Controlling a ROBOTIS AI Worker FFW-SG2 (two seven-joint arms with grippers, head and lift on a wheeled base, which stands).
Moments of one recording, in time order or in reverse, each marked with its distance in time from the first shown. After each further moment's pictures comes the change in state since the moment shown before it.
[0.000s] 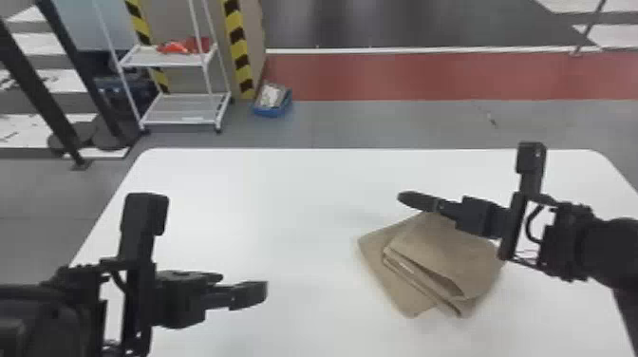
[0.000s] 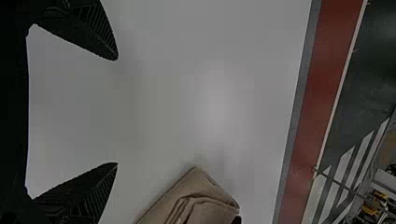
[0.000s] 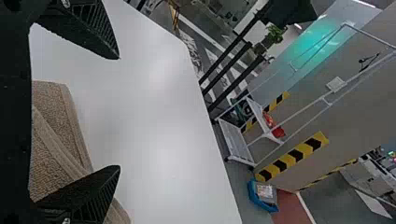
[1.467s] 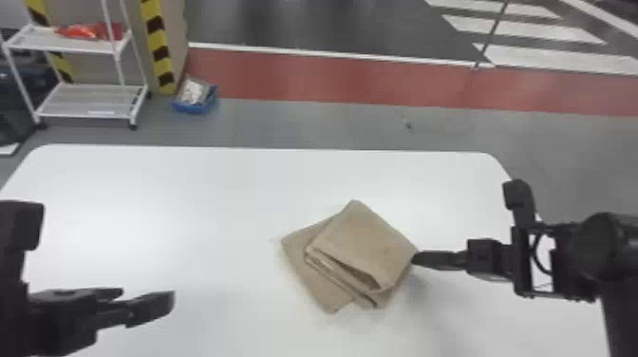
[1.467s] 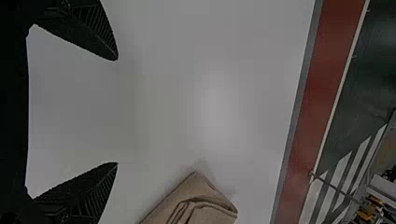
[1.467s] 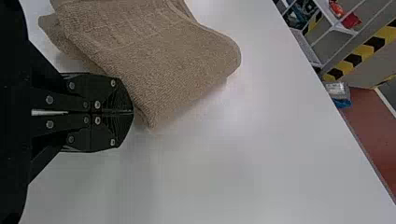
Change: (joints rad) left arm 0.018 0.001 0.038 -0.008 0.023 0.000 0.000; right arm 0.061 -0.123 -0.199 -0.169 0.304 0.507 0.093
